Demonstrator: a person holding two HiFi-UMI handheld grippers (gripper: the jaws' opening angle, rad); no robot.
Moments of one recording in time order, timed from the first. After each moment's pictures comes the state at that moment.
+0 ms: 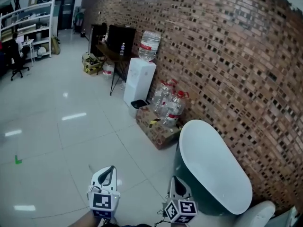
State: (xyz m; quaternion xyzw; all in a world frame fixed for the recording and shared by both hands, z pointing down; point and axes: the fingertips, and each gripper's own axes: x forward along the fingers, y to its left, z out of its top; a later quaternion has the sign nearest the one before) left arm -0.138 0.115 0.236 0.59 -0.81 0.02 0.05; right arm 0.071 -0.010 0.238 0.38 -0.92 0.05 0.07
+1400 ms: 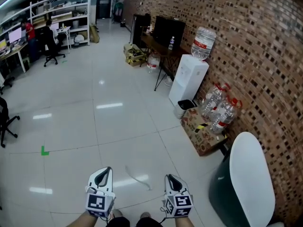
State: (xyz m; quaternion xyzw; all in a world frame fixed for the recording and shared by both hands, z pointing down) left arm -0.429 0.229 0.336 0.49 -0.87 0.05 0.06; right arm -0.270 0.042 0.391 0.18 -0.97 0.05 0.17
